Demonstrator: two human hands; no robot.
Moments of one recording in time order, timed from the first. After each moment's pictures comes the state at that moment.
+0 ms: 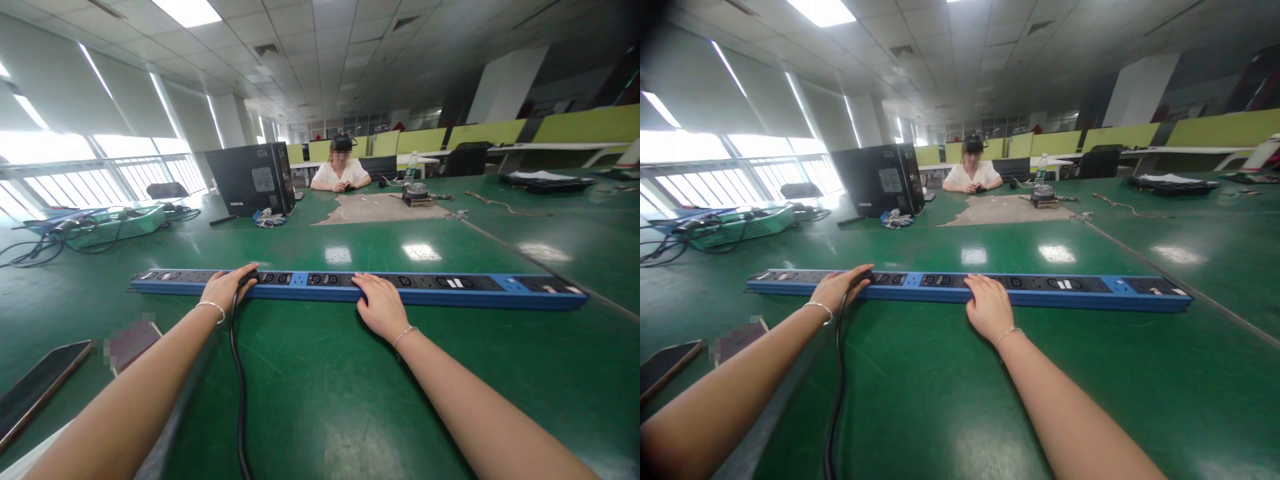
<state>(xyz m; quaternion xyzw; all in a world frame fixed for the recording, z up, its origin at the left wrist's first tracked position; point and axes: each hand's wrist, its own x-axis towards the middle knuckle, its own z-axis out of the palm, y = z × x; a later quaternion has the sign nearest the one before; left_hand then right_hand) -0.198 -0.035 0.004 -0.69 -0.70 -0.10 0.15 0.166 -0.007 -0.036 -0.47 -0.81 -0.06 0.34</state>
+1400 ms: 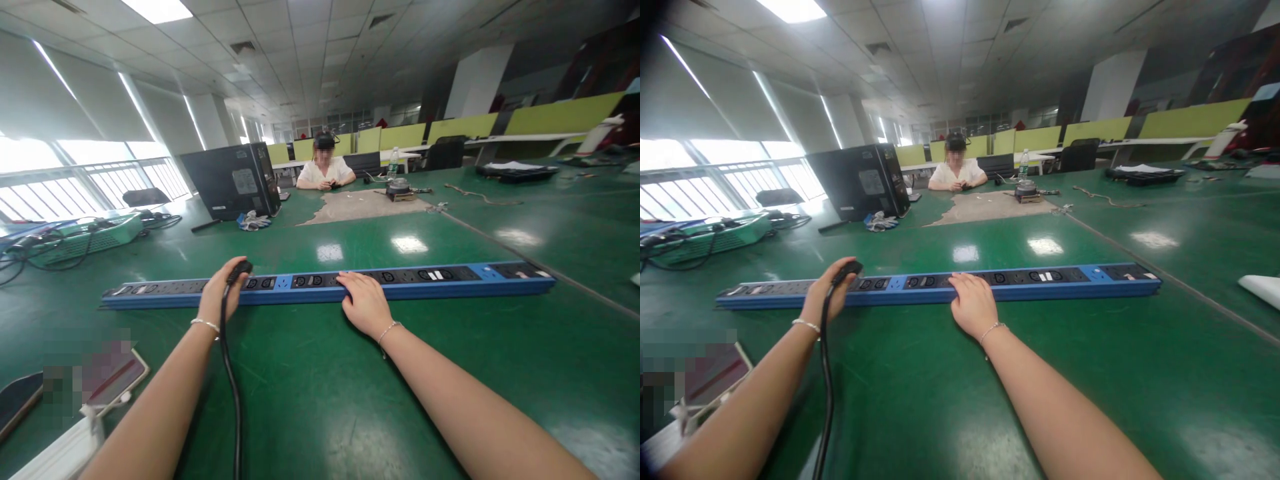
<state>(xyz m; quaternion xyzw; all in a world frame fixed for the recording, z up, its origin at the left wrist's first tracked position) -0.145 -0.038 0.019 -0.66 -0.64 -0.40 0.08 0.165 -0.010 -0.033 -0.47 -0.81 -0.03 0.35</state>
